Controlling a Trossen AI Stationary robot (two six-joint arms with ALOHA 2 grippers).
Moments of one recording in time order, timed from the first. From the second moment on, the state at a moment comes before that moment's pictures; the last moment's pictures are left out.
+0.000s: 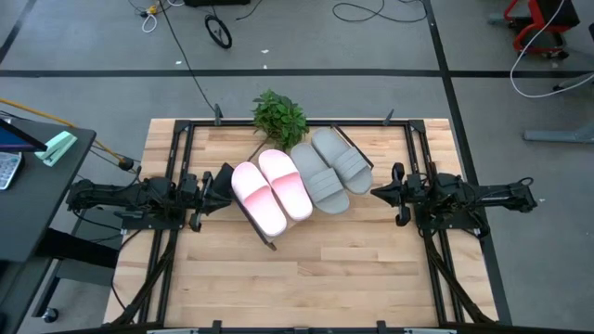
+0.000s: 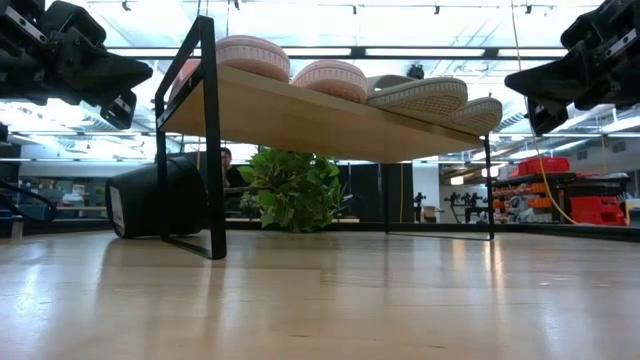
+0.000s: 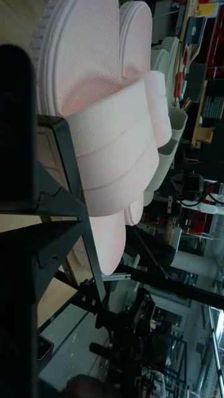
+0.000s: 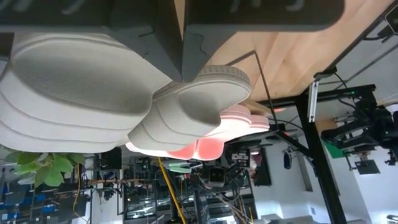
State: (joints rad) left arm -0.09 0.03 0.01 0.06 -0.04 -0.22; right arm 0.04 0.02 0.03 0.03 0.10 0.16
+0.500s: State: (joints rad) left arm -0.09 0.03 0.01 0.06 -0.04 -0.22; right arm 0.03 0.02 0.03 0.07 0.43 0.49
